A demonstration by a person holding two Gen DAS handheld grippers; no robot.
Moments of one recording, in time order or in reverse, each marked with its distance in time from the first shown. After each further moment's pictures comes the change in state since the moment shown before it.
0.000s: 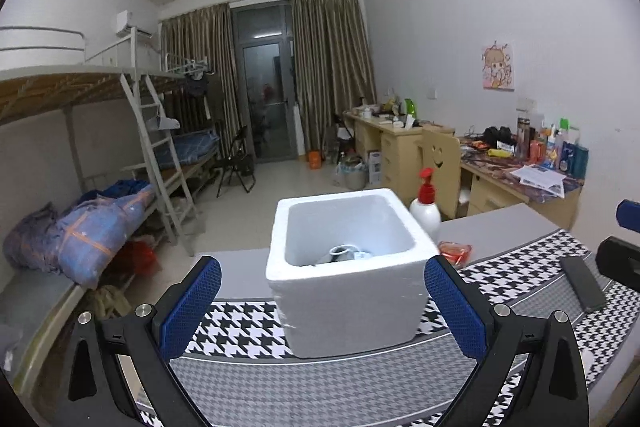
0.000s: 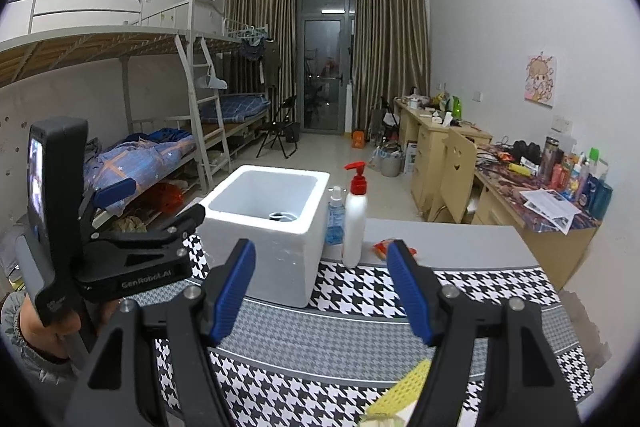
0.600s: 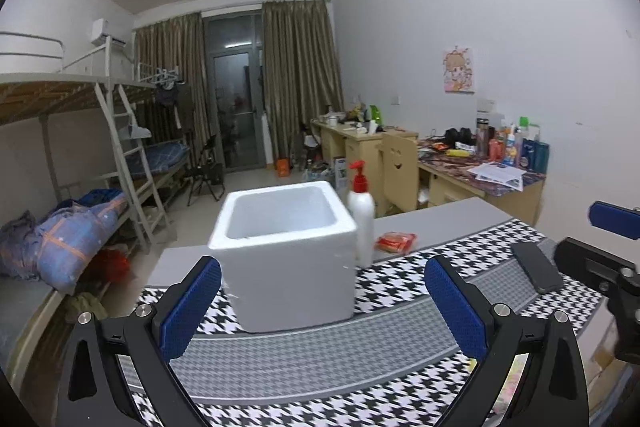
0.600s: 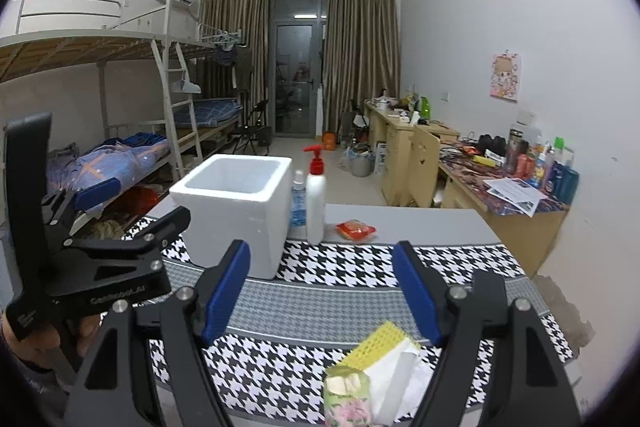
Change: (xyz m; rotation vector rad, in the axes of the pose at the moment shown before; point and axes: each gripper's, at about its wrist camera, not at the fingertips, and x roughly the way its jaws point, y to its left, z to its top) left arm -0.047 -0.052 -0.030 0.027 -0.031 -0.126; right arm -0.042 -0.022 -0.043 0.029 -0.023 -0.107
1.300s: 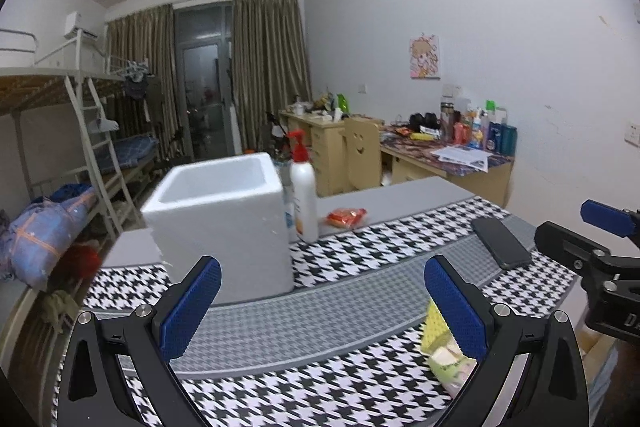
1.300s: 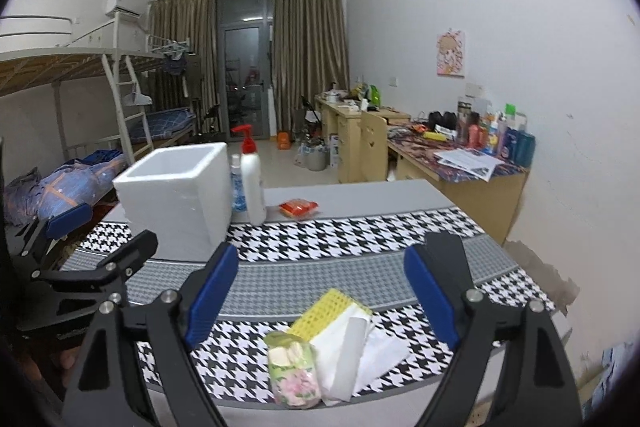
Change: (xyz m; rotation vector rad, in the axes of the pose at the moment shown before) left arm 0.007 -0.047 -0.035 0.024 0.038 -0.109; right arm -0.006 -0.047 -0.047 0.125 0.013 -0.161
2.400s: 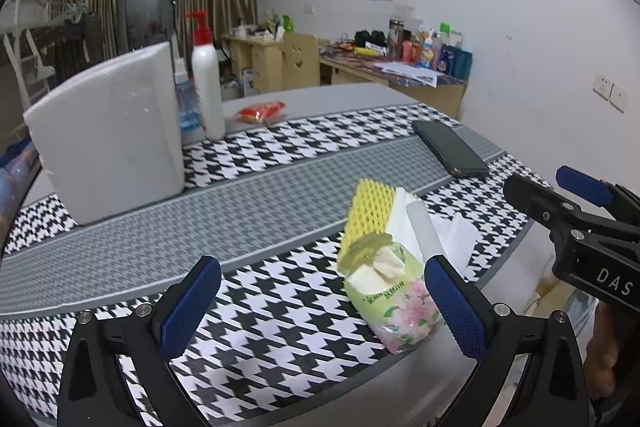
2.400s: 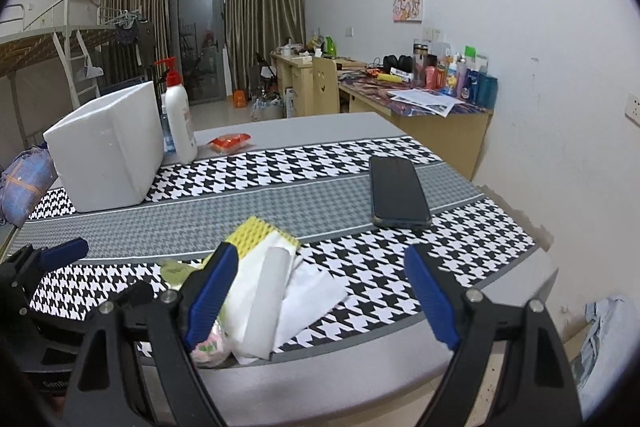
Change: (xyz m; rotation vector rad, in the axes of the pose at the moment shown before) left arm 0.057 -0.061 -0.063 0.007 0.298 -0.205; right arm 0.032 -0.052 -0.053 0.049 0.153 -0.127
